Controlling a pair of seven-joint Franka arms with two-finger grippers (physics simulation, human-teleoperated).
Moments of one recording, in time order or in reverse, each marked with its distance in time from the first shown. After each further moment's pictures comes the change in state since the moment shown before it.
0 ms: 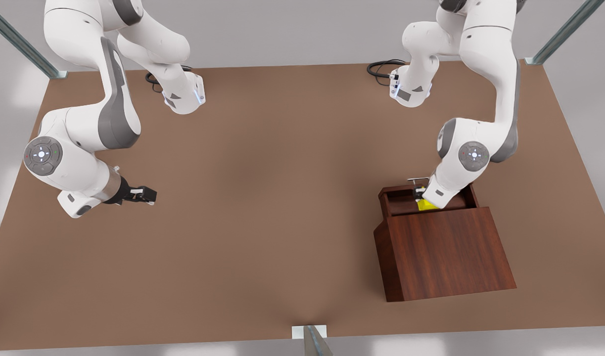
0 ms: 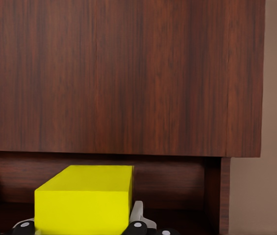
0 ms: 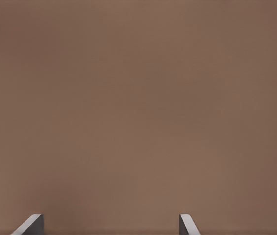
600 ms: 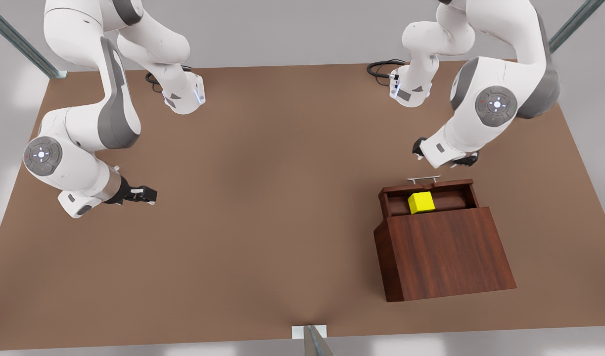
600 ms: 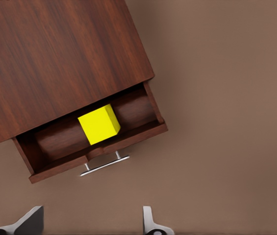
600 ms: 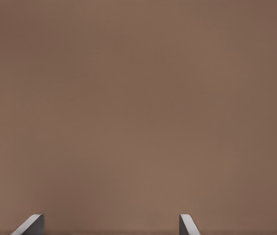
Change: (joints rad) left arm -0.020 -0.038 -0.109 0.492 0.007 -0.655 0.333; right arm 0.000 -0.001 0.000 0.000 0.006 -0.003 -0.002
